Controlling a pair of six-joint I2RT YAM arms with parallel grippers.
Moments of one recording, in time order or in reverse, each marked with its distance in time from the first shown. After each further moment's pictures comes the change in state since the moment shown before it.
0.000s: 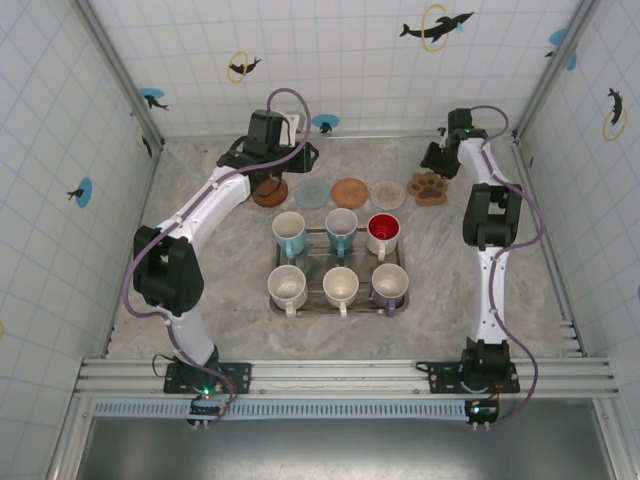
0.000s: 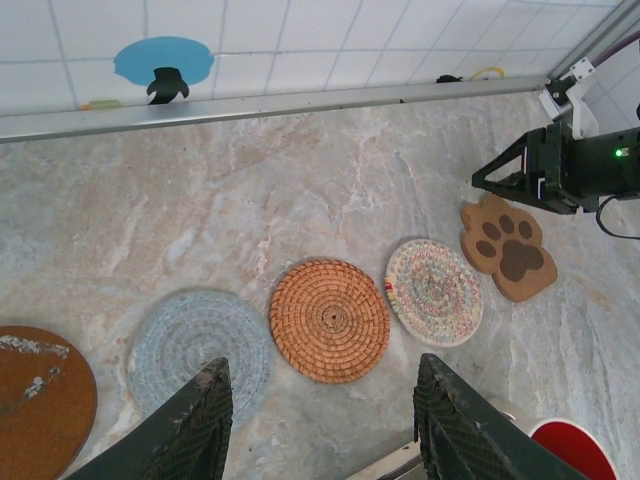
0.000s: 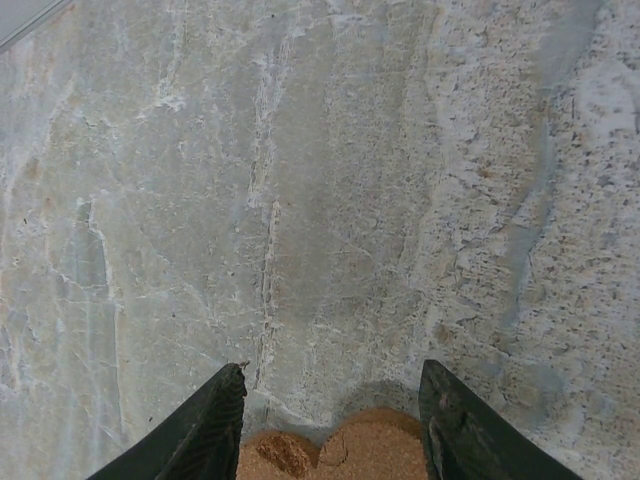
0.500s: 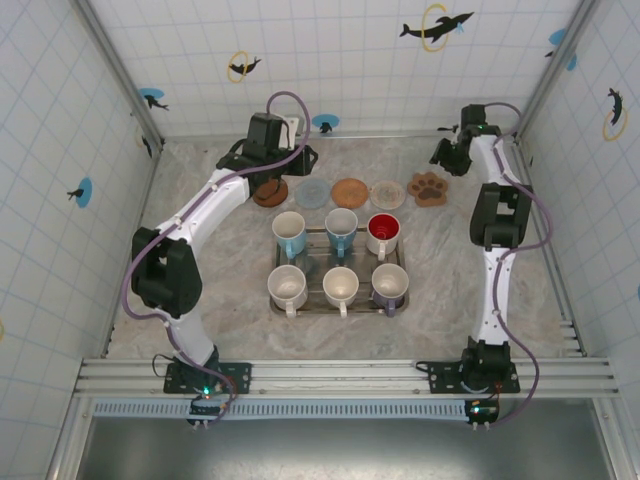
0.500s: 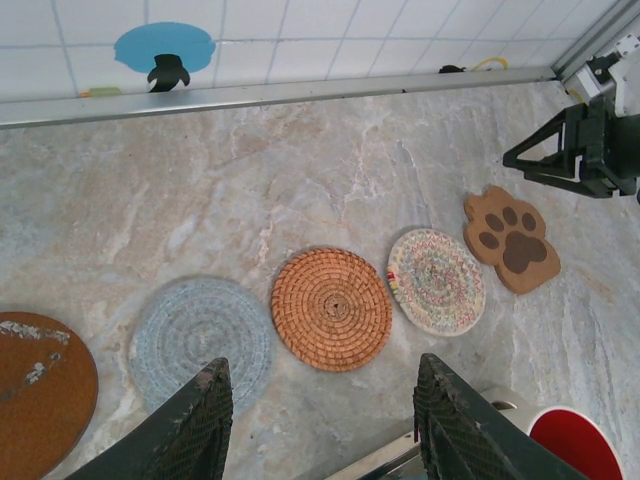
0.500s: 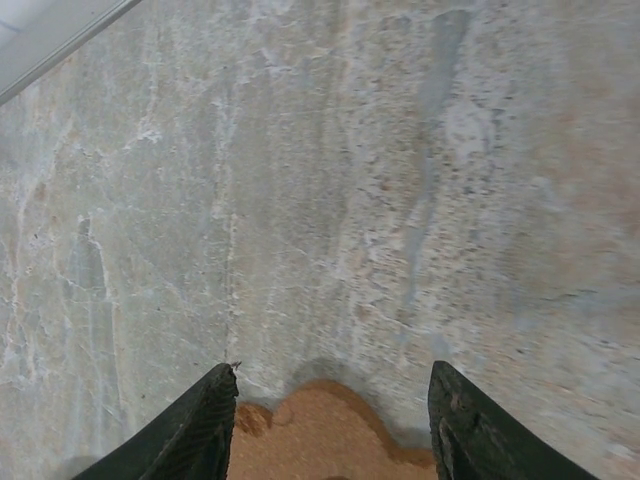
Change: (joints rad) left arm 0.000 -0.017 -0.031 0.005 0.000 0.000; right arm -0.050 -0.042 -0.005 -0.039 -0.013 -0.011
